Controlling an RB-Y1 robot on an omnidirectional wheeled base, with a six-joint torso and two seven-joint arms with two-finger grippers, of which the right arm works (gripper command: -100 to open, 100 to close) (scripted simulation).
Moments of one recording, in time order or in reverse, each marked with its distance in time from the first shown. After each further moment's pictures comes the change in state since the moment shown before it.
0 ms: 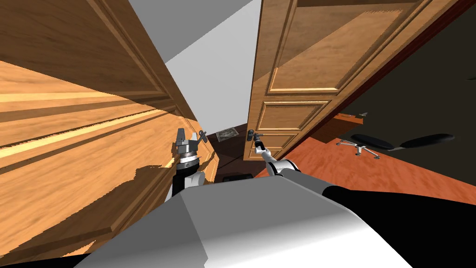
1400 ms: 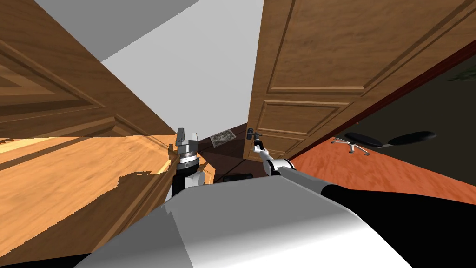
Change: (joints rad) arm -0.052 0.060 -0.139 0.044 -0.049 -0.052 0.187
